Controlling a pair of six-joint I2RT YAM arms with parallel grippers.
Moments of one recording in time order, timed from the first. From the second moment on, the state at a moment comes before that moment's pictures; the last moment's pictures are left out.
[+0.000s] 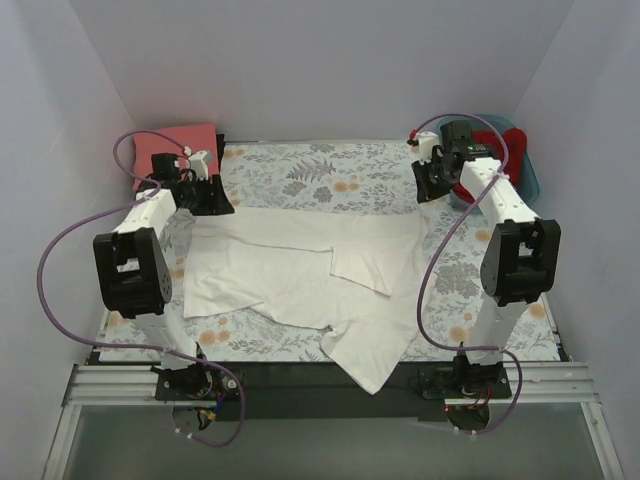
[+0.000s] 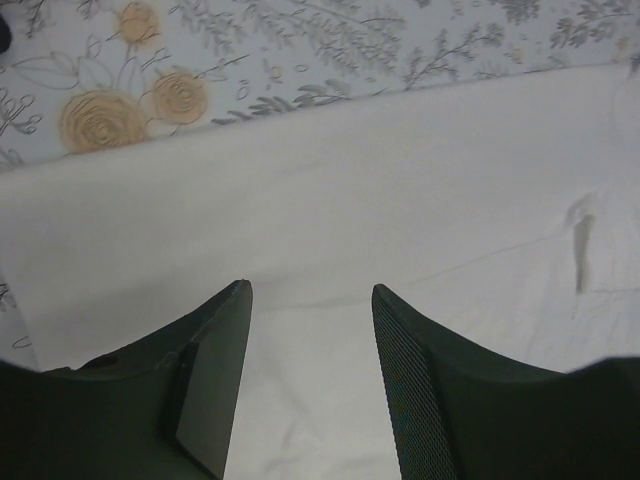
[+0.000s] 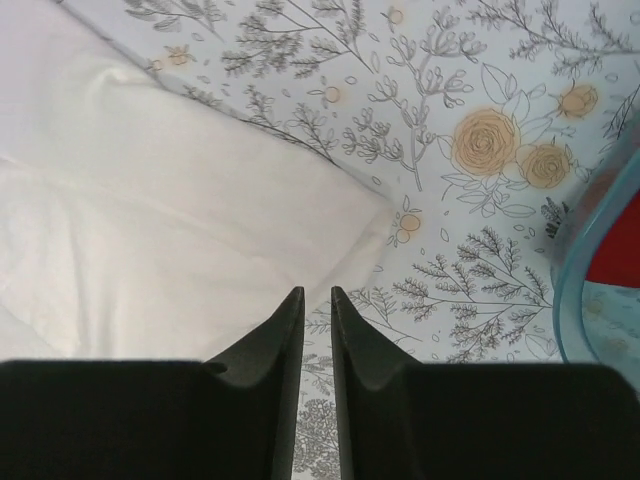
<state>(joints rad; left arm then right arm) 0.12 1.76 1.29 -0.43 0.62 0.10 0.09 1.90 1.64 -0.82 -0.29 -0.31</state>
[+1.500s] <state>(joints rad) 0.14 2.06 1.72 -0.78 0.61 0.22 0.21 2.13 1.93 -0.88 -0.09 -0.56</state>
